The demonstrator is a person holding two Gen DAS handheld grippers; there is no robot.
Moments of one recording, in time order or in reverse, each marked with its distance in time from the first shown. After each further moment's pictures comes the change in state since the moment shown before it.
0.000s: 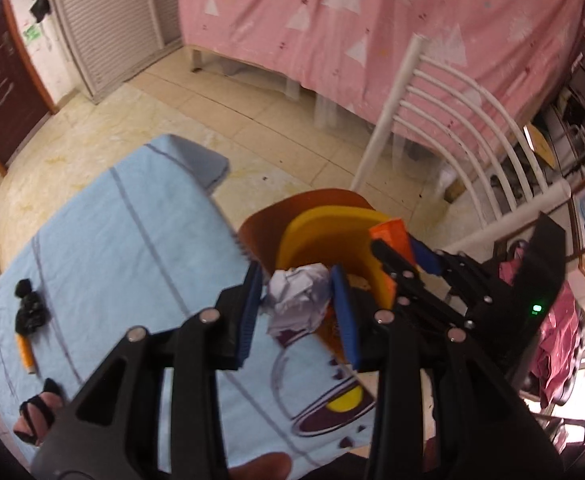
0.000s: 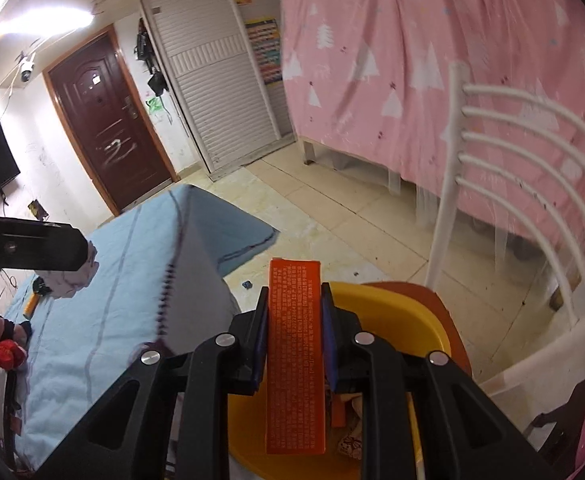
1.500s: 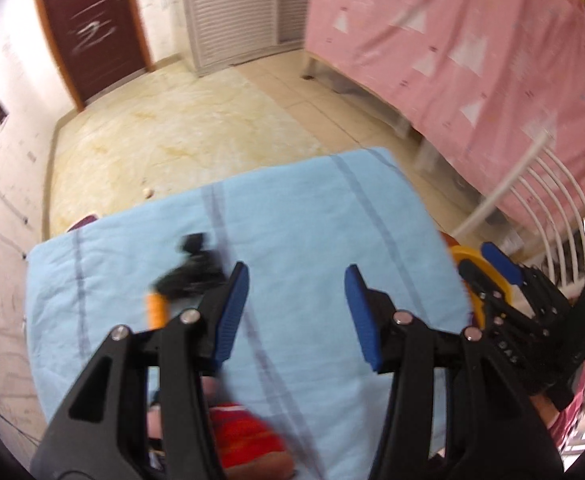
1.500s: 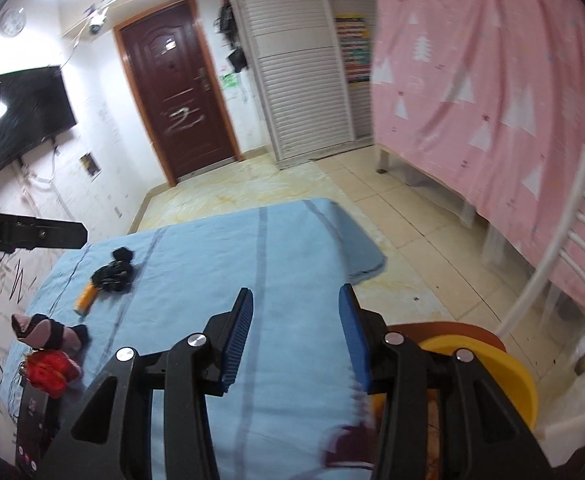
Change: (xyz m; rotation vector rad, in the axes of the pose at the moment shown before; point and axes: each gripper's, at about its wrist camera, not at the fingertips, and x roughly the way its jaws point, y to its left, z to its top) left arm -0.080 0.213 -0.058 -0.326 -0.089 0.205; right arm 0.022 0.163 0.046 -0.230 0.025 0.180
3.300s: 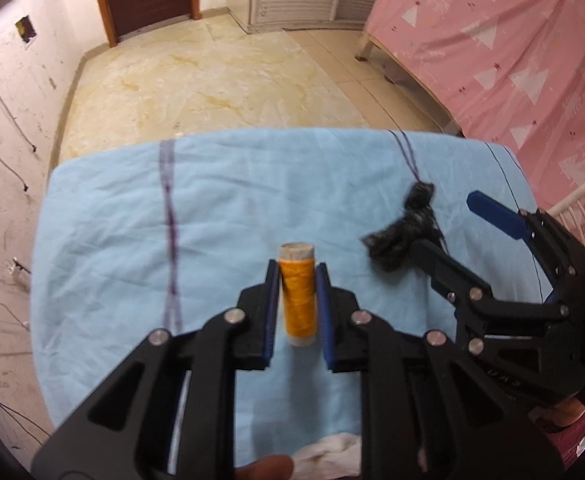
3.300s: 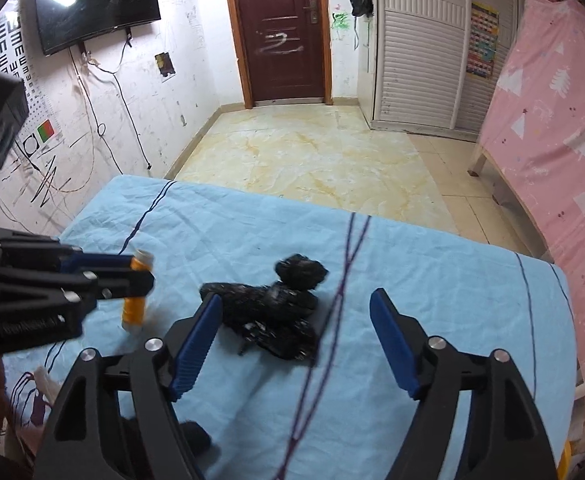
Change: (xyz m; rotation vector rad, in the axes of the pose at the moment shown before) left arm 0.053 0.178 -0.043 -0.187 0.084 -0.005; right arm 0.142 0.221 0.028 -0.323 0.218 0.155
